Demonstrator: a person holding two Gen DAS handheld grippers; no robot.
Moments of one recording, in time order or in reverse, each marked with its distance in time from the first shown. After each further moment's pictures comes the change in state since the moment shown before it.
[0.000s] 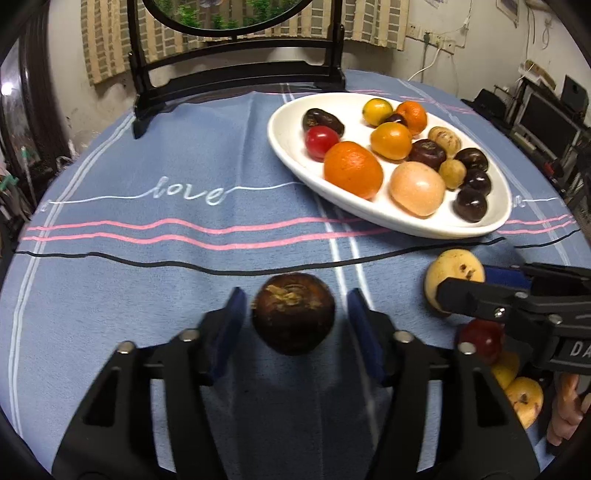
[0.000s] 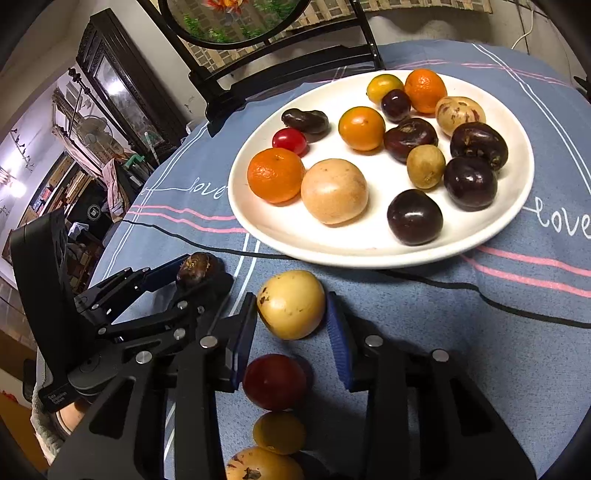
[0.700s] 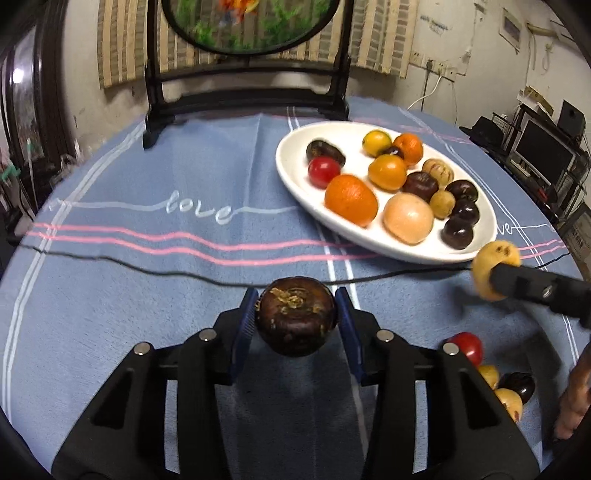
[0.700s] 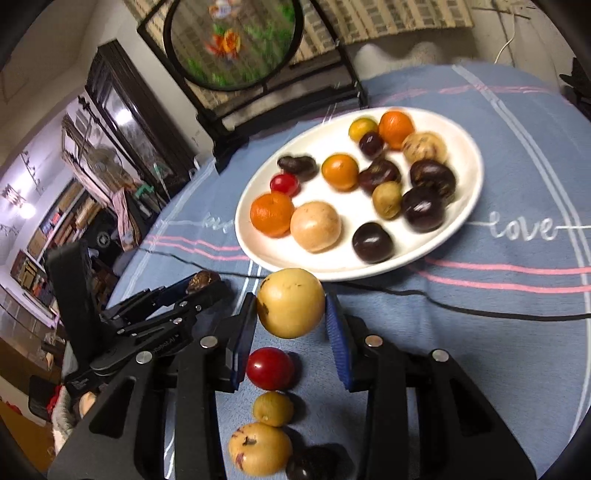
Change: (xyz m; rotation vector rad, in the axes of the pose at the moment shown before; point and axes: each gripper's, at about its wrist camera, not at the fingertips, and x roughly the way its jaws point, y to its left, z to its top) left arm -0.022 0.000 0.000 -0.035 -0.111 -0.008; right arm -0.049 -0.017 -0.006 0.037 -0.143 0.042
